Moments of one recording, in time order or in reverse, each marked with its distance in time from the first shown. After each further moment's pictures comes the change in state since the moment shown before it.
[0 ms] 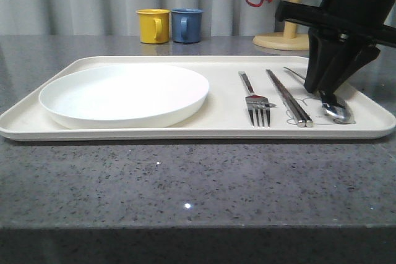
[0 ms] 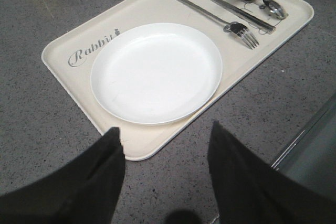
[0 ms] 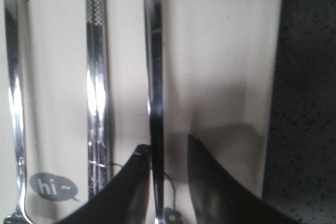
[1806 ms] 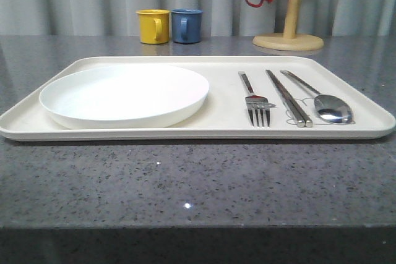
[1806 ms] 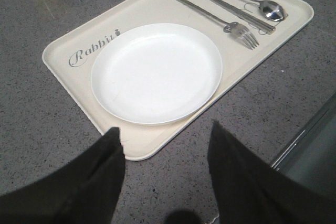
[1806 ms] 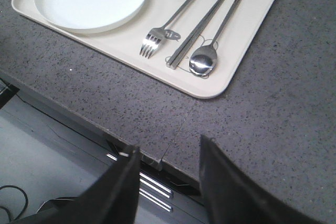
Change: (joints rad) left arm 0.000 0.000 0.000 0.000 0.000 0.000; right arm 0.088 -1.361 0.544 -0.032 0.118 -0.312
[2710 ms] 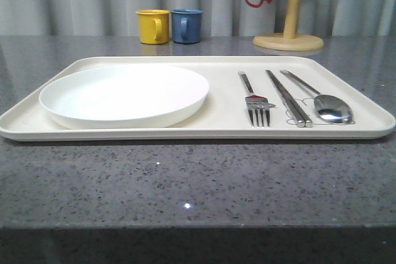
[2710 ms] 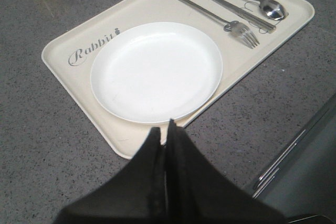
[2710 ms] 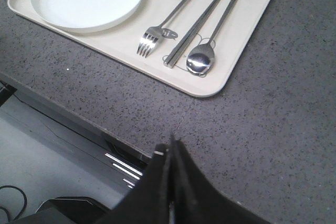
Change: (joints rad) left arm 0.006 -0.002 0.012 -0.005 -0.012 0.000; right arm 0.000 0.000 0.000 -0.006 0.002 0.006
